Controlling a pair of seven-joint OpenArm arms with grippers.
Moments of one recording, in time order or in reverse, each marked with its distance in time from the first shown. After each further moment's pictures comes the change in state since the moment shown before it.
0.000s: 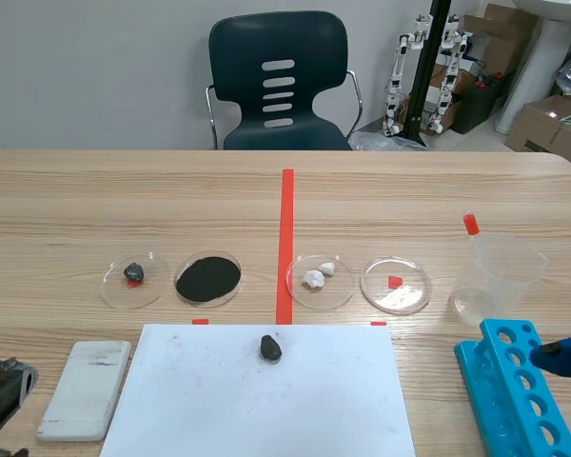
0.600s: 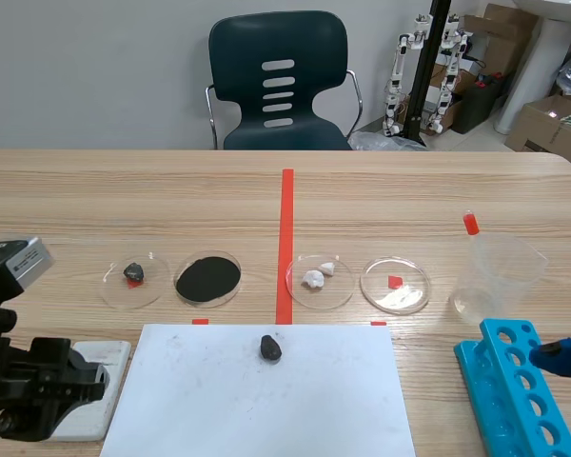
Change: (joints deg) left arm -19.8 2.5 5.7 -0.1 -11.6 3.2 36.4; right arm 0.0 0.0 0.0 0.0 0.0 0.0 0.0
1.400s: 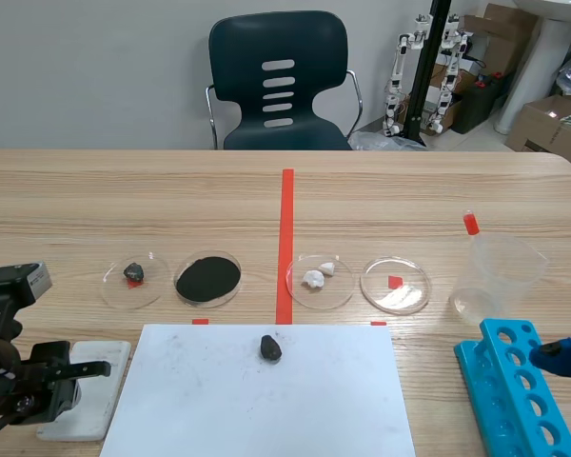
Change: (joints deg) left arm -12.5 5.0 1.7 -14.8 11.2 9.4 10.7; right arm 0.0 0.0 0.0 0.0 0.0 0.0 0.0
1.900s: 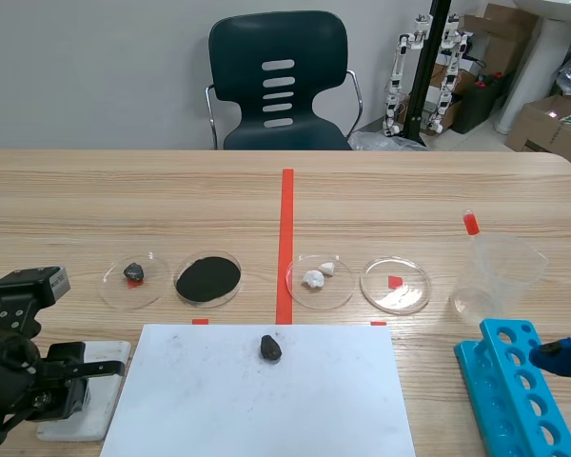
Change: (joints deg) left arm -4.3 0.5 3.0 -4.0 2.6 1.2 3.0; right arm 0.0 0.0 0.0 0.0 0.0 0.0 0.0
